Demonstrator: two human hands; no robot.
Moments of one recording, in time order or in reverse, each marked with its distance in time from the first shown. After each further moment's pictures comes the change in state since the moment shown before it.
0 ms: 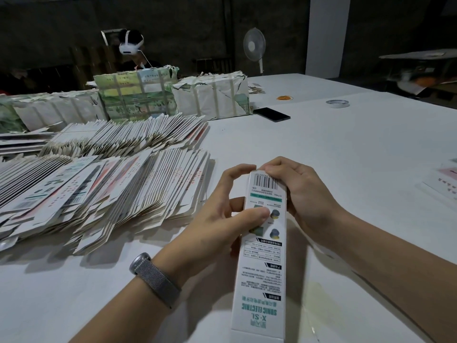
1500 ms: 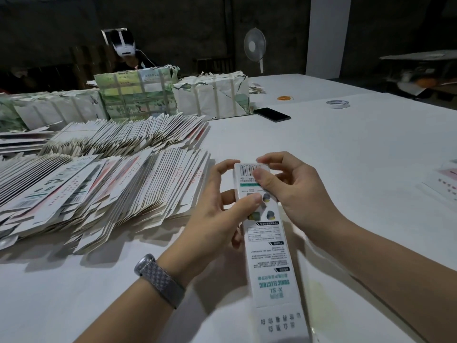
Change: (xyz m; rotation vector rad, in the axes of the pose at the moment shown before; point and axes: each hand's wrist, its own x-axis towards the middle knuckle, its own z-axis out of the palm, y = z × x) left_hand 0.004 -0.004 0.003 0.049 0.224 0.097; right_hand 0.004 0.014 0.000 -0.076 0.105 -0.129
